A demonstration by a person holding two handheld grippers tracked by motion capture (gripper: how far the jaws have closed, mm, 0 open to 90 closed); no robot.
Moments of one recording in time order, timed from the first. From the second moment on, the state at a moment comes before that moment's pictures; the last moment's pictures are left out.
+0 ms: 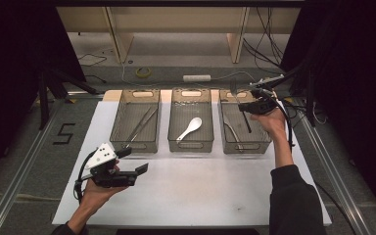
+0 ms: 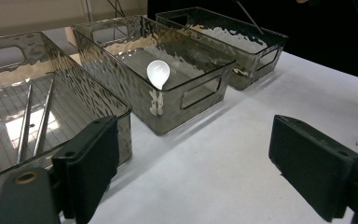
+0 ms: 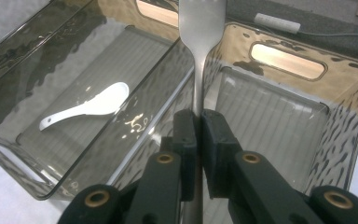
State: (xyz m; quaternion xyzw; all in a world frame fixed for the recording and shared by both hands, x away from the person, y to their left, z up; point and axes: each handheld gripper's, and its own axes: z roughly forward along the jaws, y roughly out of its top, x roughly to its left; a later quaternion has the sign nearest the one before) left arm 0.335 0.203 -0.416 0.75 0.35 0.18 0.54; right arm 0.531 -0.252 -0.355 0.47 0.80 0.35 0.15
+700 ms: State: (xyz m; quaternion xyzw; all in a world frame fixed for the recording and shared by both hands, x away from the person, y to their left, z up) left arm 0.335 0.202 -0.416 0.75 0.35 0.18 0.54; right arm 0.534 -0.253 -0.375 0.48 0.80 0.34 0.15
